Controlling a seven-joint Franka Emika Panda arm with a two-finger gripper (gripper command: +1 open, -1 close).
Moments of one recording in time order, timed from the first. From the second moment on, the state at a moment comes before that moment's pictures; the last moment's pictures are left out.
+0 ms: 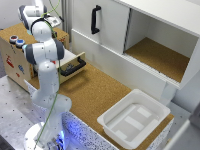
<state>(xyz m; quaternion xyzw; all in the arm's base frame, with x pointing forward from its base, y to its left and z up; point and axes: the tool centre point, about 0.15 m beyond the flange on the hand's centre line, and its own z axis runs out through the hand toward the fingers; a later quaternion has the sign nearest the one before) 0.310 0.483 0.441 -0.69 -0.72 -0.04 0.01</state>
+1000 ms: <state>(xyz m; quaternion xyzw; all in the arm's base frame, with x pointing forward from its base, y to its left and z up) 0.291 0.409 0.488 -0.80 -0.60 0.00 -0.03</state>
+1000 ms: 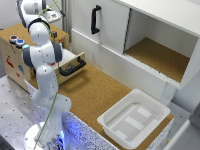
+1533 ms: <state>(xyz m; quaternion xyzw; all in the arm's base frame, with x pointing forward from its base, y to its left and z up) 0.273 0.355 0.428 -0.86 -0.51 0.02 -0.07</state>
